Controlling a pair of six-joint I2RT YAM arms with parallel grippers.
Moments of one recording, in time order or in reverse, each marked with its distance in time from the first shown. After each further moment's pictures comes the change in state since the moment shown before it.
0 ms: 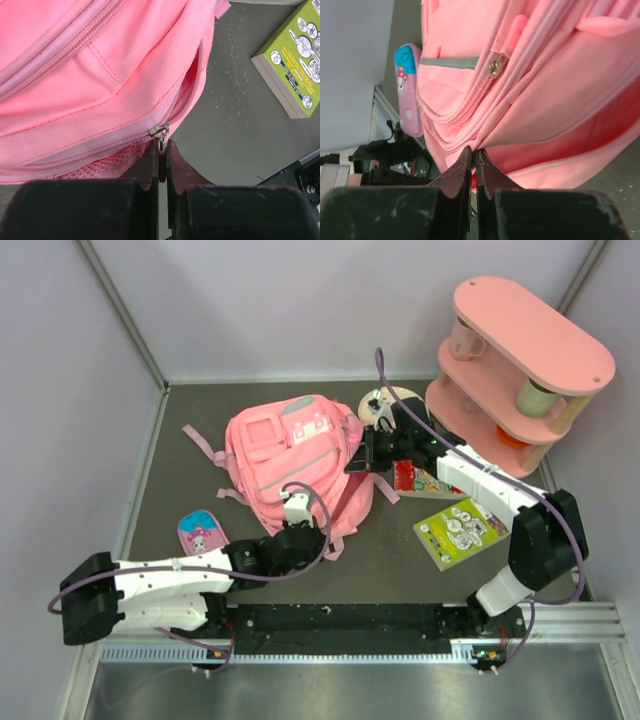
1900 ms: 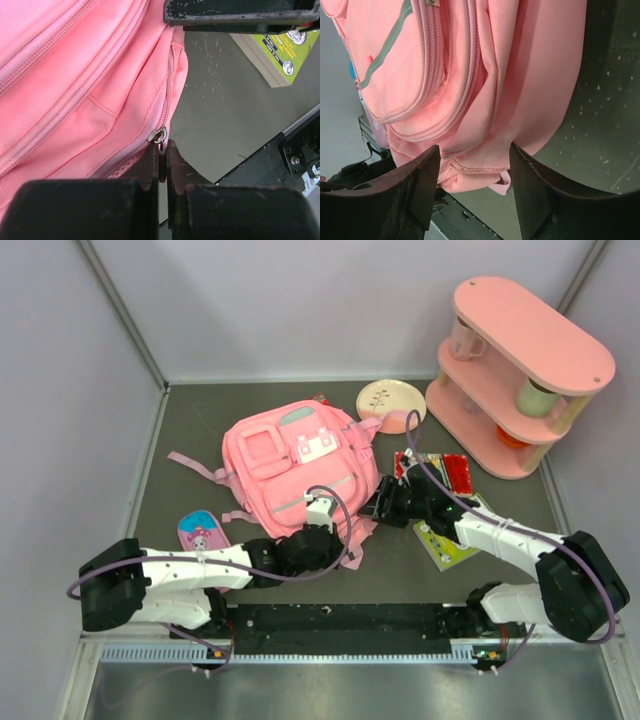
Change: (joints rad) left arm -0.023 0.190 0.061 0.130 0.137 0.029; right arm 0.072 -0.299 -0.598 0.273 0.265 0.315
